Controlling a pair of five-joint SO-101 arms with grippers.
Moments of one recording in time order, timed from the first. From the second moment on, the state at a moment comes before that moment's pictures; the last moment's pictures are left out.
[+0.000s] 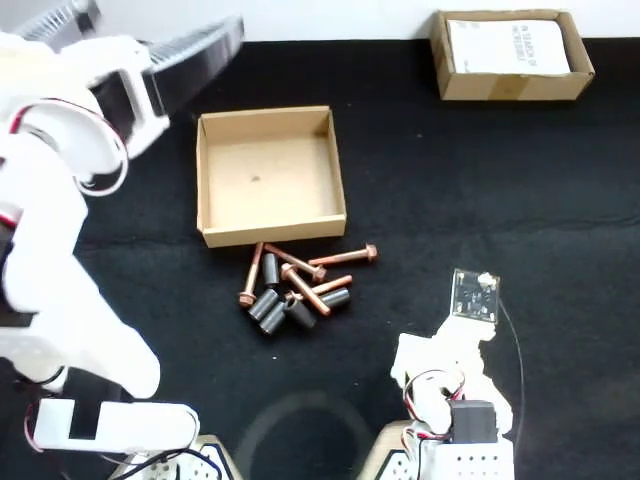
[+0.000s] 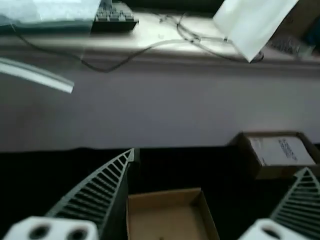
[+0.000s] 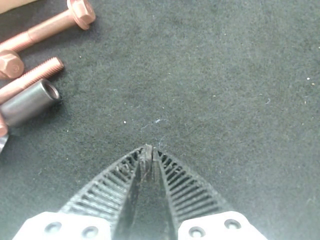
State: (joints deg) left arm -4.7 -4.0 -72.0 97.1 8.9; right arm -8.1 -104.2 96.0 70.6 -12.6
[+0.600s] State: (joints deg) left arm -8.0 -13.6 -37.0 101.7 8.9; right arm -8.1 -104.2 96.0 70.6 -12.6
